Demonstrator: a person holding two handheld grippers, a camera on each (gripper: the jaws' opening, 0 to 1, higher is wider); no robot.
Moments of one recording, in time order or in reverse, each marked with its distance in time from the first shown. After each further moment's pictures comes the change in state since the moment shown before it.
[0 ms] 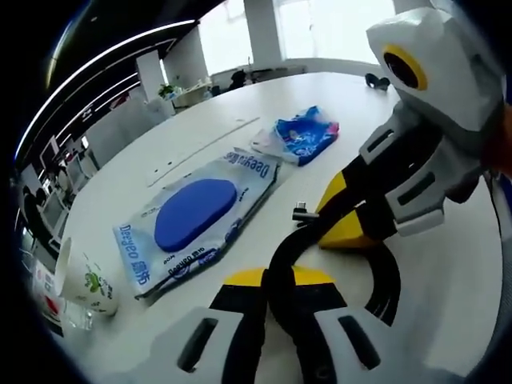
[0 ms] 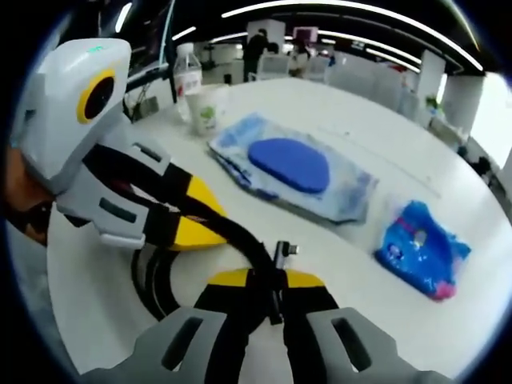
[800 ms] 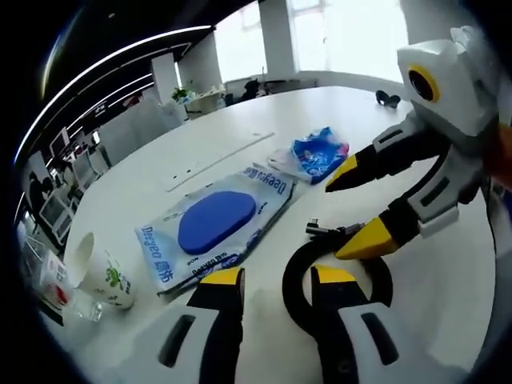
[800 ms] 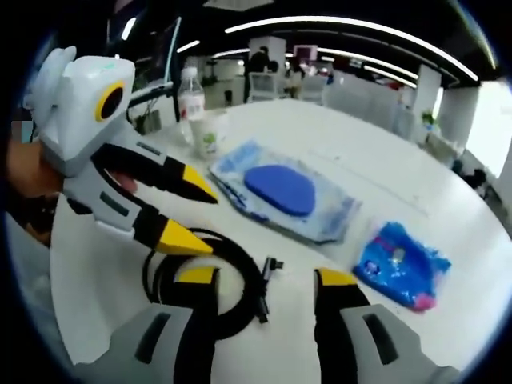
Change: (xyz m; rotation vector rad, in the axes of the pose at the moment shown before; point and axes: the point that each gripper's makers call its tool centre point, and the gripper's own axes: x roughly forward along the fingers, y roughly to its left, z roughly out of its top) left arm -0.027 0.014 0.015 -0.054 -0.069 0.044; right arm -0.027 -0.007 0.022 -0.022 -0.116 -0.030
